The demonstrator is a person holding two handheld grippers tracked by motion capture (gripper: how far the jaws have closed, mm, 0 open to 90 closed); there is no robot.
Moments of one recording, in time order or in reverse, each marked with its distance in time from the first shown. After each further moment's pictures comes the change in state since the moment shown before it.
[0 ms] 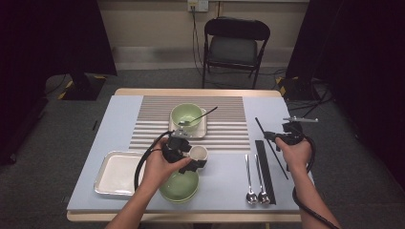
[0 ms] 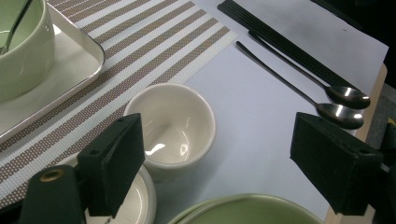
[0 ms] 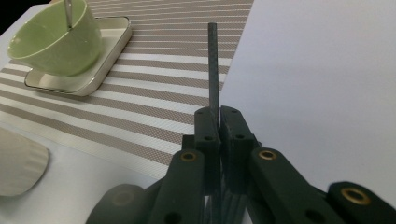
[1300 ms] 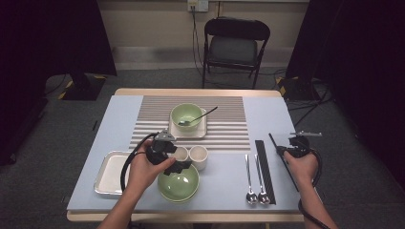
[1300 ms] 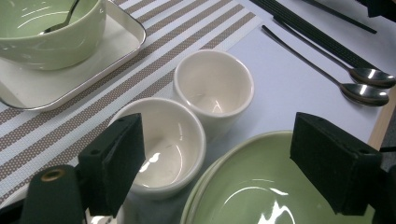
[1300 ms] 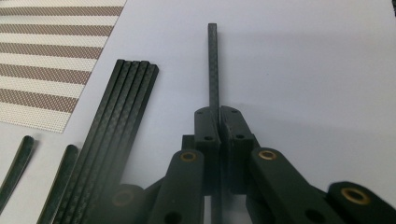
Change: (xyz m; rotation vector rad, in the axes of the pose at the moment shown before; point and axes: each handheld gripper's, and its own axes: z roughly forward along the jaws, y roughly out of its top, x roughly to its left) left arm 0.019 -0.023 -0.027 0.002 0.058 0.003; right arm -0.048 -0.049 0.011 0.098 -0.178 0.020
